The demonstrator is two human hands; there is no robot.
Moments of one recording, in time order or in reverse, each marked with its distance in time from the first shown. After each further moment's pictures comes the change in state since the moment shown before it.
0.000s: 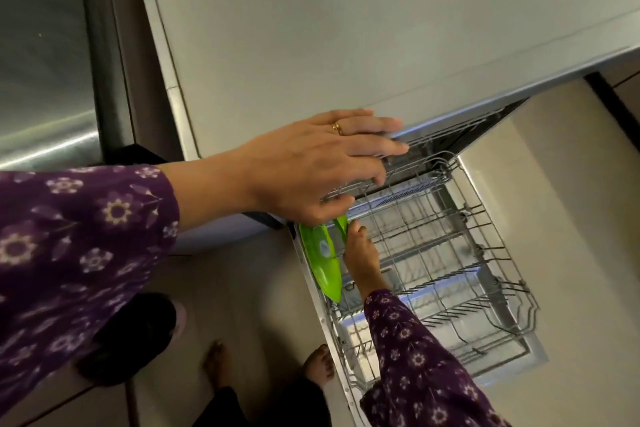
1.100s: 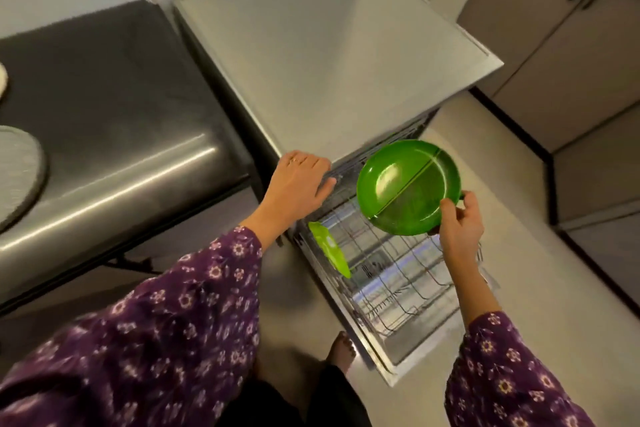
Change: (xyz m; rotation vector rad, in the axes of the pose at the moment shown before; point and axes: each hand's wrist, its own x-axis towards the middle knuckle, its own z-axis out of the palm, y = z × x) left_hand -0.119 0.054 -0.050 0.053 0.205 -0.431; right_hand -0.285 -0.066 -0.226 0.916 0.860 0.195
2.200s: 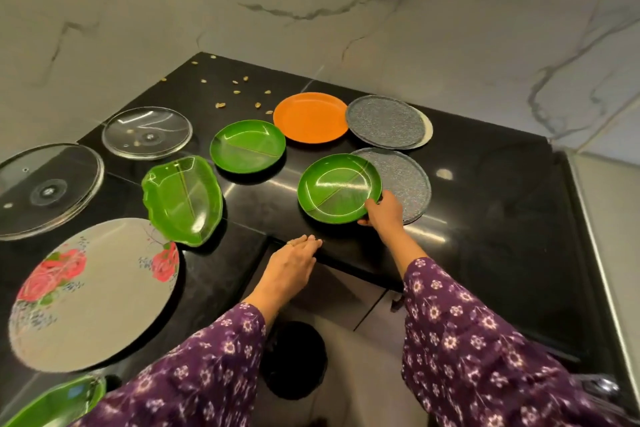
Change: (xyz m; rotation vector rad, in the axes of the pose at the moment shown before) left_hand -0.440 -0.235 -0.129 0.054 0.193 -1.005; right_hand -0.339 -0.267 0.494 -0.166 -1.153 -0.246
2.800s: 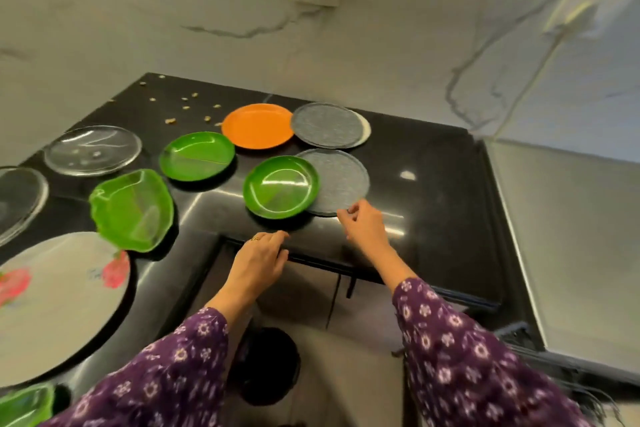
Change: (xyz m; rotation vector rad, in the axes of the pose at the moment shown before) left_hand -0.007 0.066 -0.033 -0.024 0.039 -0.012; right_hand -0.061 0.032 -0.086 -0.277 0.035 -0.200
